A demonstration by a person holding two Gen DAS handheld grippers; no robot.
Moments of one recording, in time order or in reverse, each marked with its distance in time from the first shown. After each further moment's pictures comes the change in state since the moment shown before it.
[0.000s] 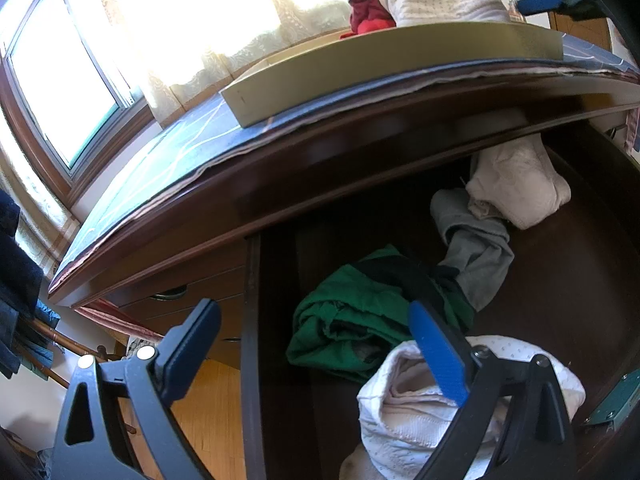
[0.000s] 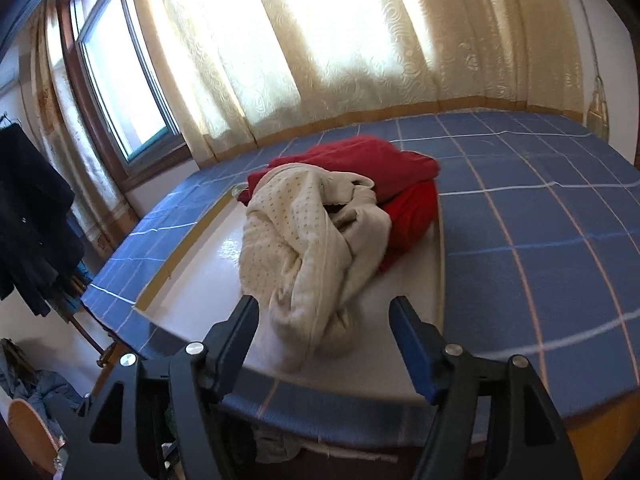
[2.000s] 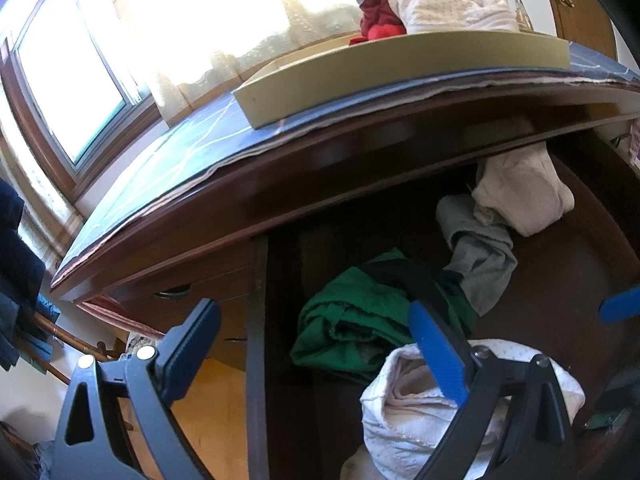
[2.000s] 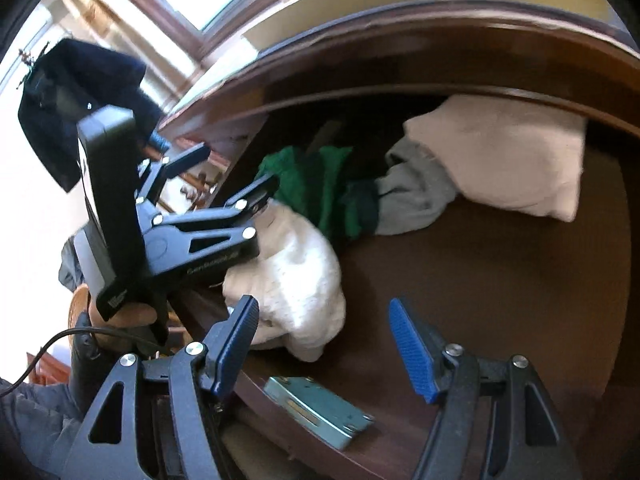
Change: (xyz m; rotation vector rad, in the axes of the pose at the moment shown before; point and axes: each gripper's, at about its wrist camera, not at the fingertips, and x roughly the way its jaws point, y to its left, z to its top) left arm 0.000 0.009 0.001 -0.029 -0.001 0.007; right arm 0.022 0.071 -0.183 -0.069 0.506 0.322
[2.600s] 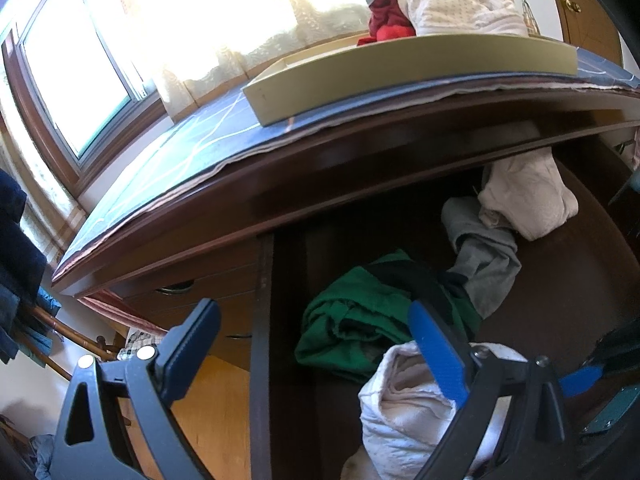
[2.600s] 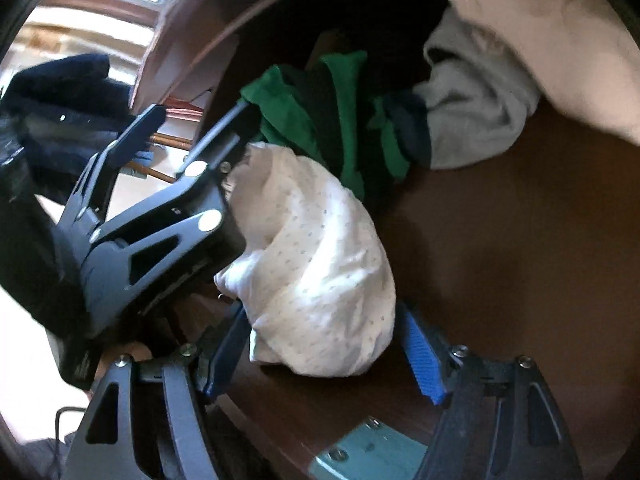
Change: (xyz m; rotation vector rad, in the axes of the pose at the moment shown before) left arm 0.002 0.001 0.001 -0.014 0.000 0.011; right arm 0.088 0.001 0.012 0.215 0.267 0.111
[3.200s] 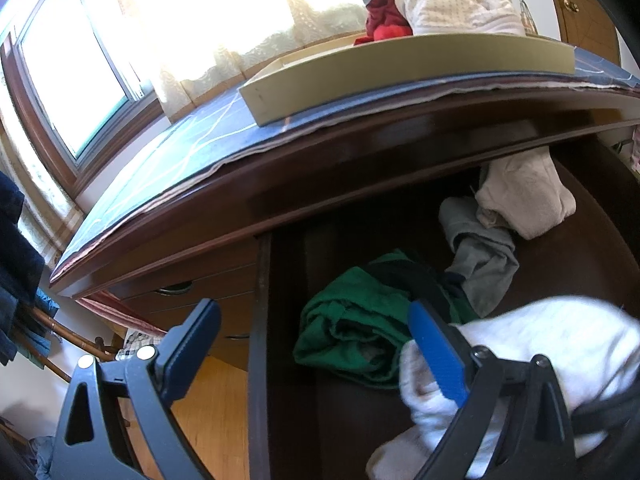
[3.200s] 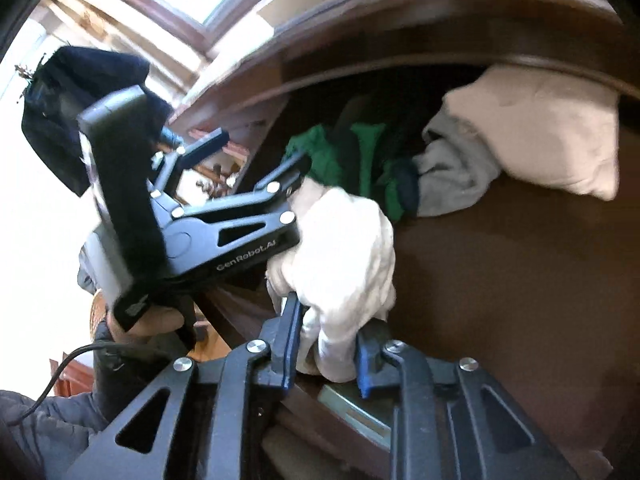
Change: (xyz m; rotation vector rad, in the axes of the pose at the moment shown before) left arm 0.000 -0.002 -0.001 0.003 0.003 -0.007; right arm -0.063 0.023 -0.038 -0.164 -0.237 -0.037
